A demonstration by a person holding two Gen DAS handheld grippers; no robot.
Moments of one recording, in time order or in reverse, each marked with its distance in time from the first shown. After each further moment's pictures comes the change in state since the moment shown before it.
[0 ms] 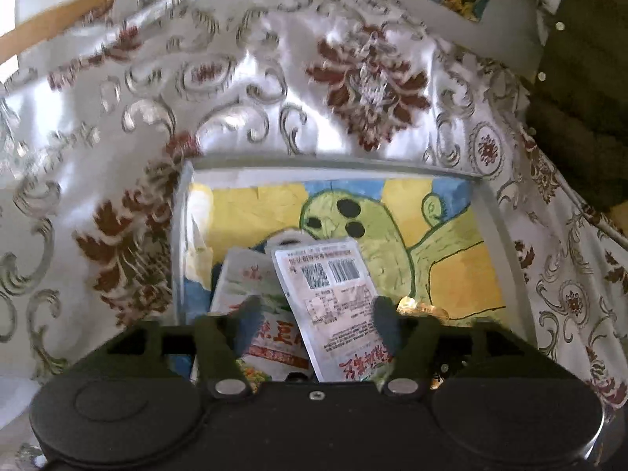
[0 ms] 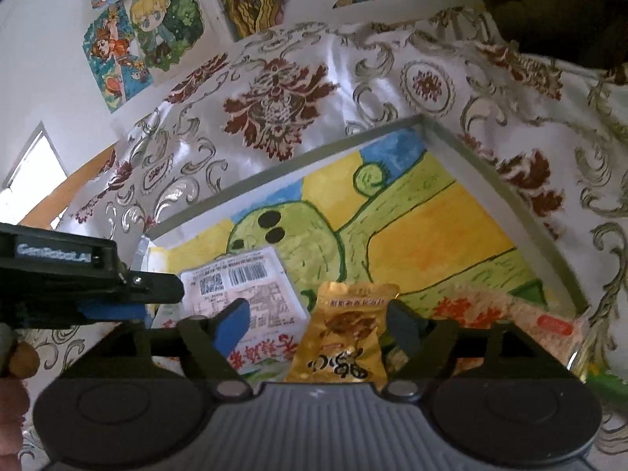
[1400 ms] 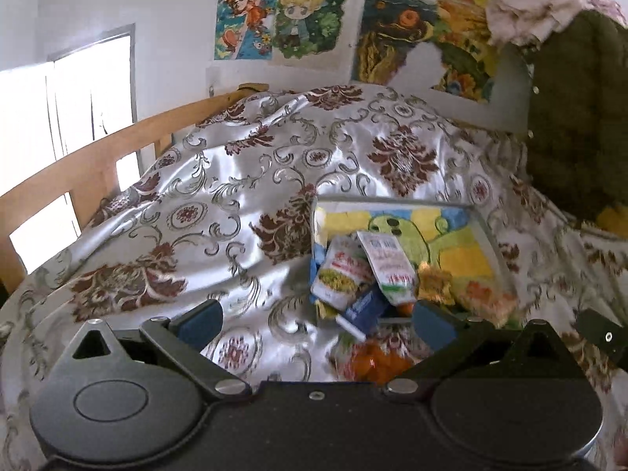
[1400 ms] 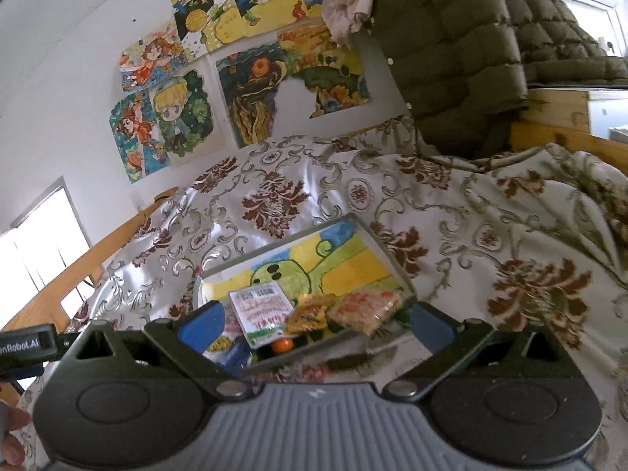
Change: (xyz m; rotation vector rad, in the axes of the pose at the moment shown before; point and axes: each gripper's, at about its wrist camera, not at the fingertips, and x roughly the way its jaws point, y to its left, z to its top) left arm -0.257 -0.029 -0.176 0.001 -0.301 0.253; right arm -0.289 -0.006 -0.066 0.024 -0.232 -0.064
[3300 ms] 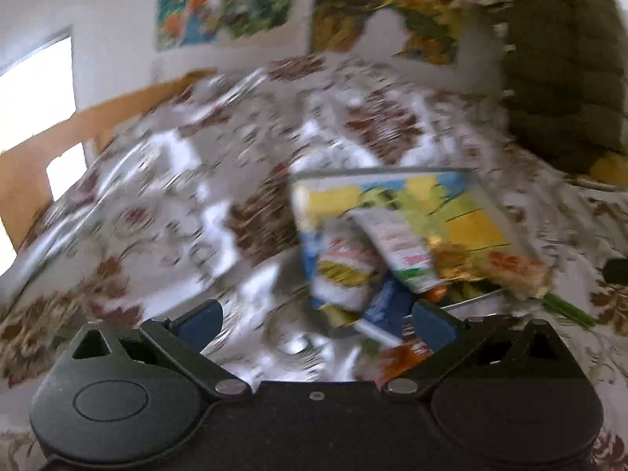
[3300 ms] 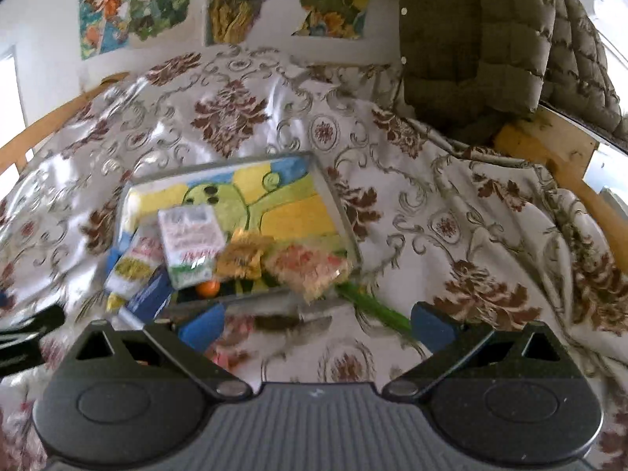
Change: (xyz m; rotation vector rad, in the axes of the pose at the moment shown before) left arm 0.122 0.048 -0.006 0.098 0.040 -0.114; right arm 0.089 0.041 0.022 -0.235 0.262 -0.267
